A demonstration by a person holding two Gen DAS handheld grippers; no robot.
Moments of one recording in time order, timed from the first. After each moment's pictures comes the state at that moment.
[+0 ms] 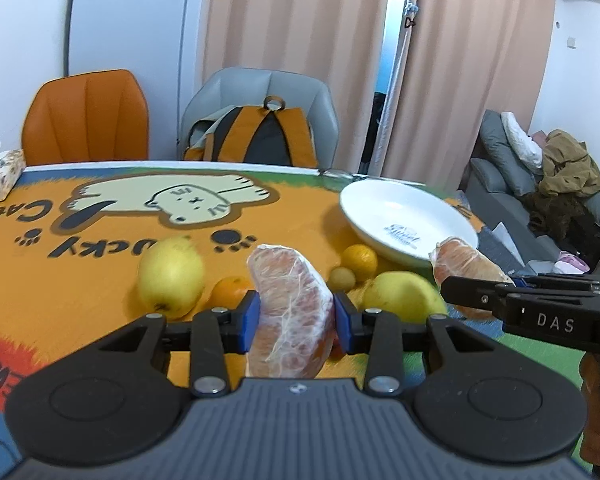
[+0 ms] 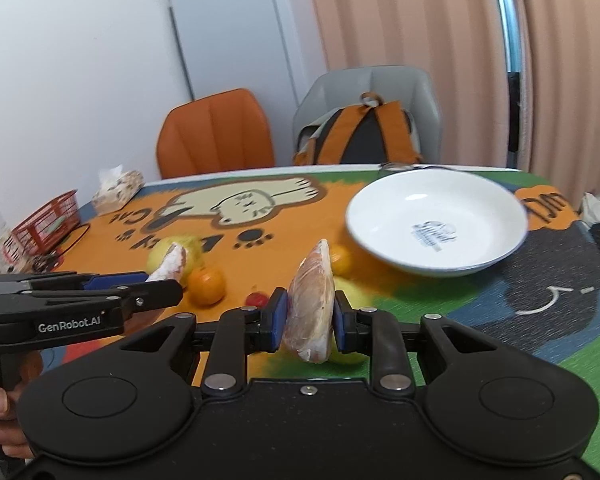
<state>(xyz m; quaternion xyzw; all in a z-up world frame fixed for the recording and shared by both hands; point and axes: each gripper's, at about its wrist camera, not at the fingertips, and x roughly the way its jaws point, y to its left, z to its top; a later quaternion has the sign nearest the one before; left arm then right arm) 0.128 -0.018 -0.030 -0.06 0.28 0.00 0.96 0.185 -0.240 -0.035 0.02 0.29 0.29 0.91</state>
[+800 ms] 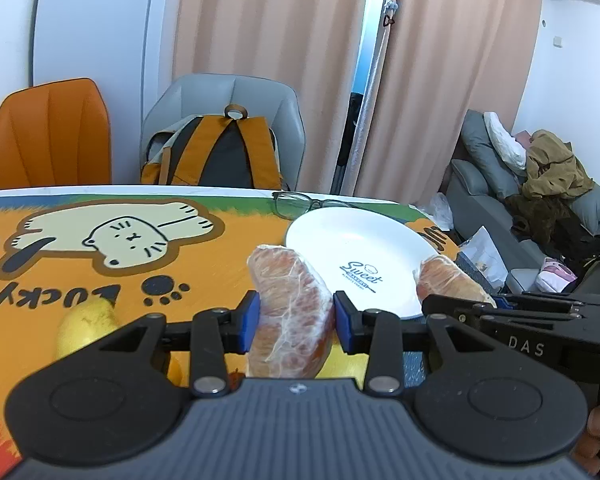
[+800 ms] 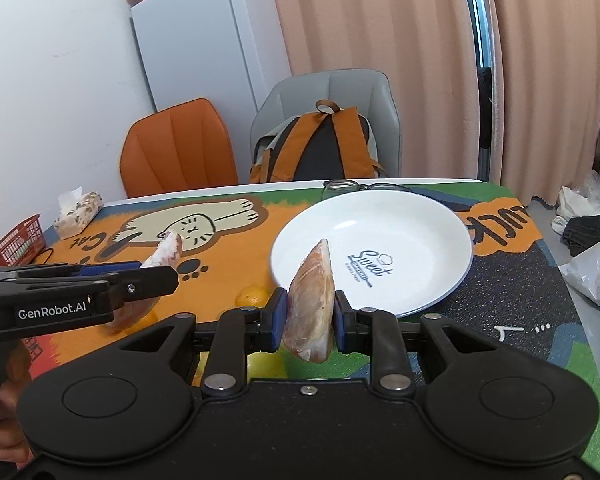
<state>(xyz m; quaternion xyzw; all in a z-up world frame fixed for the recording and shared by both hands) 0.195 -0.059 -0.011 -0.07 0.29 -0.03 0.95 0.241 -0.274 -0.029 0.03 0.30 0.26 0.92</state>
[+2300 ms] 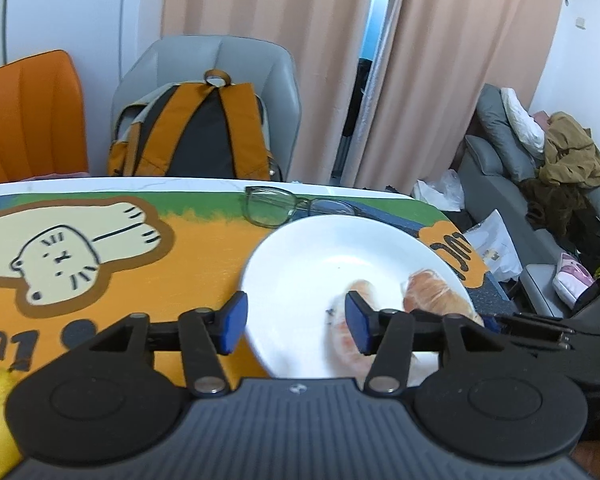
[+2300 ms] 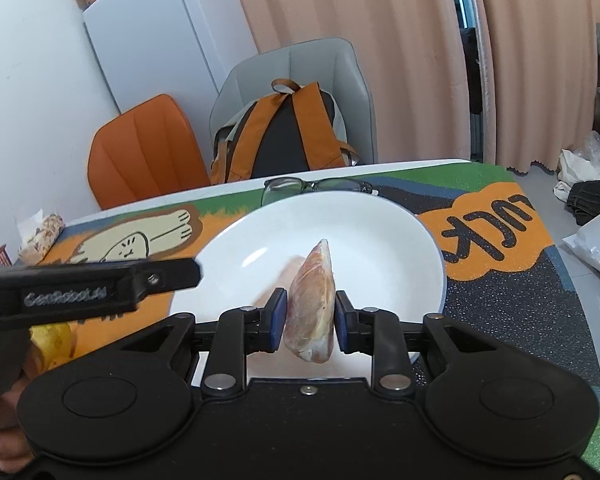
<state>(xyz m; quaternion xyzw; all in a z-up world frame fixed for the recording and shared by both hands) 0.312 -0.091 -0.028 -0.08 0.34 -0.01 0.94 0.346 -0.294 -0.063 0.07 0.34 0.24 0.91</state>
